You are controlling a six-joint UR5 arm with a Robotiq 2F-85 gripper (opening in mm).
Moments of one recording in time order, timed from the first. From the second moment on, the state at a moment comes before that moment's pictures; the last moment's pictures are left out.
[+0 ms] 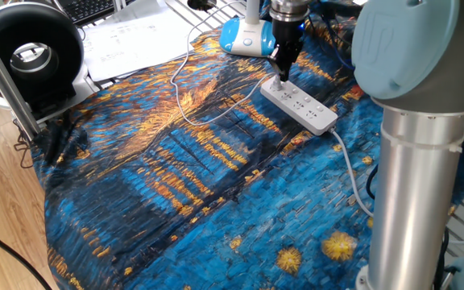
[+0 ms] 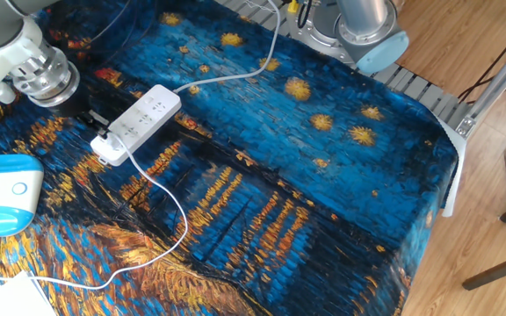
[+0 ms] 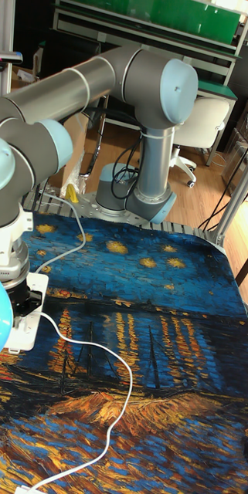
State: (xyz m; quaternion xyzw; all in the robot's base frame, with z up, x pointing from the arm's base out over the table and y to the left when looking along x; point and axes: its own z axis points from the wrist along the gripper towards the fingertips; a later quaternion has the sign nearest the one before) arm 0.593 -0.185 0.042 0.06 -0.99 -0.05 0.09
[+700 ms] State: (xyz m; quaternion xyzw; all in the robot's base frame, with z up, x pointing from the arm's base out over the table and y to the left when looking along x) arm 0.600 -0.190 0.060 0.06 -0.99 -0.02 0.08
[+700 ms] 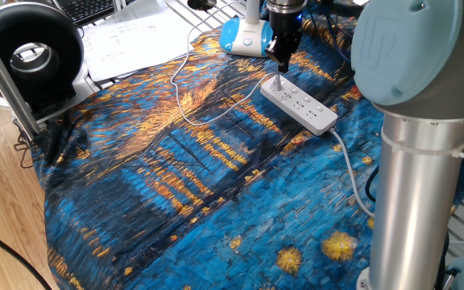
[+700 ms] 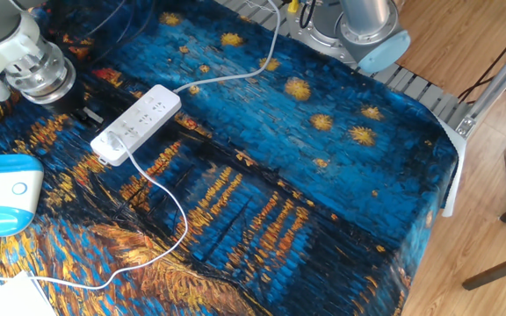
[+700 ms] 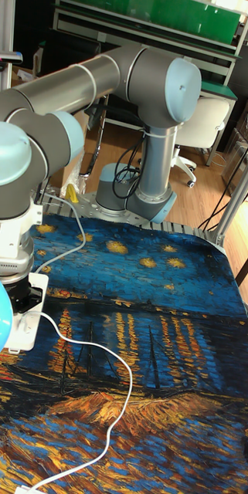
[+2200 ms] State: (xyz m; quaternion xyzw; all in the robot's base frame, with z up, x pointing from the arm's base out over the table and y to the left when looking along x) arm 0.586 -0.174 0.119 0.05 -1.00 0.01 0.08
